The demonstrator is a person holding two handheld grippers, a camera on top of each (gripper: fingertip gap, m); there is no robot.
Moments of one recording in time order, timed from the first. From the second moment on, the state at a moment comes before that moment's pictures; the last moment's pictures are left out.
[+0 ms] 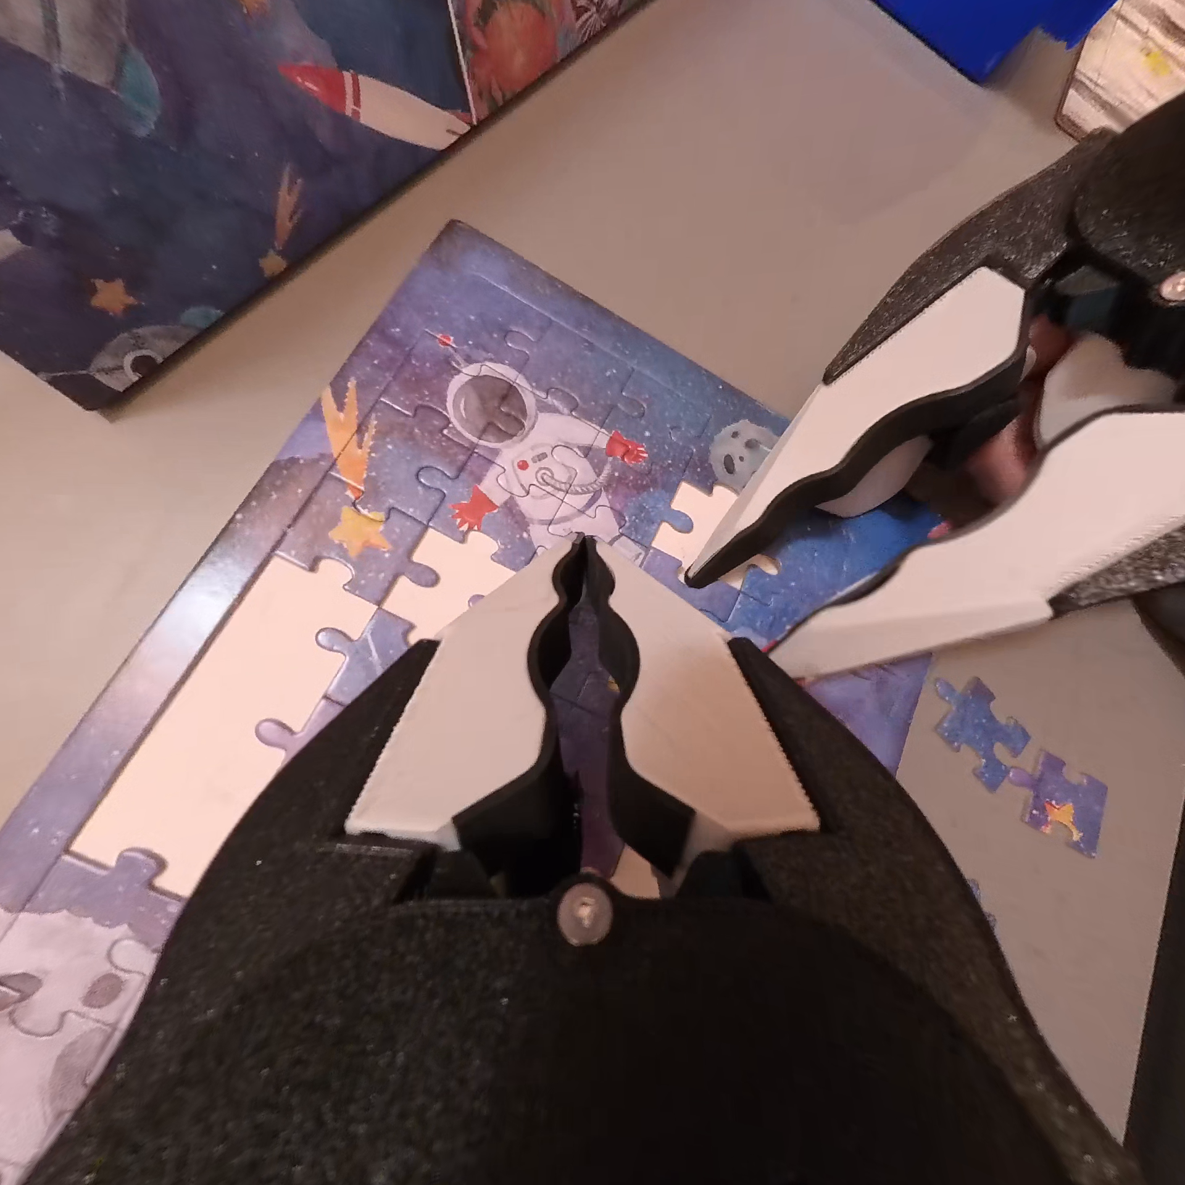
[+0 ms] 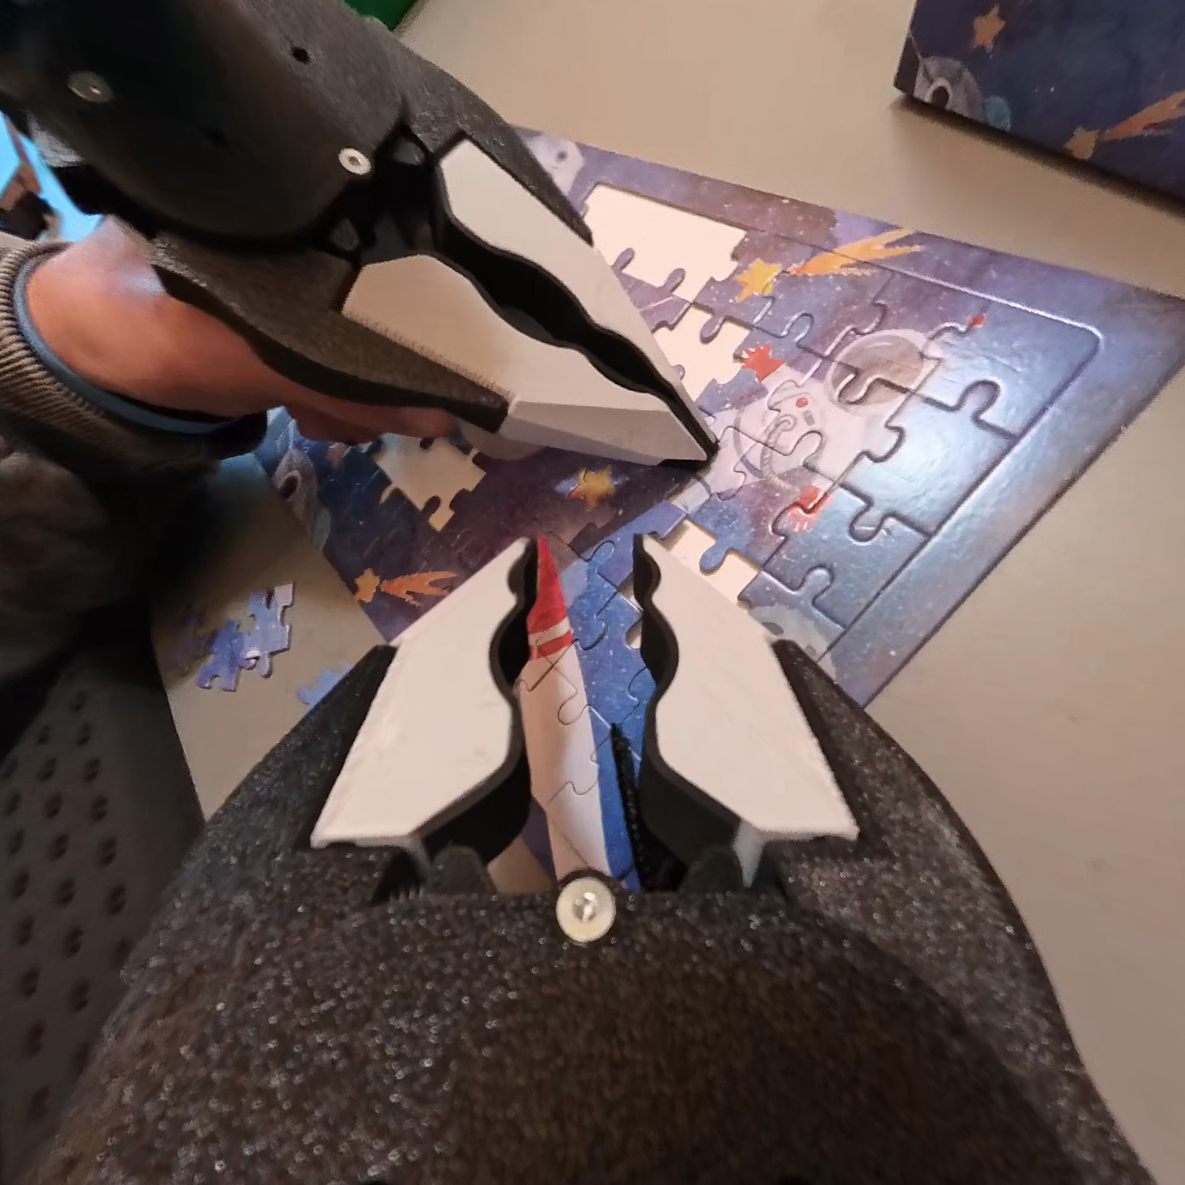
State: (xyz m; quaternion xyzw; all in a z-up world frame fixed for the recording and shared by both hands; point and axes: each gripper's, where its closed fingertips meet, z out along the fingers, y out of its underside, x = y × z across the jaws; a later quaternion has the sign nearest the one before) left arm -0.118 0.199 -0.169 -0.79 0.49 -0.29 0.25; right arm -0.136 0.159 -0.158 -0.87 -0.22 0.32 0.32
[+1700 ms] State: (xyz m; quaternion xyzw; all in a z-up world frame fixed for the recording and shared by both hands) left arm -0.137 0.132 -0.167 -0.76 0.53 -0.31 0.20; right arm -0.137 0.160 -0.146 -0.85 -0.17 0.42 0.28
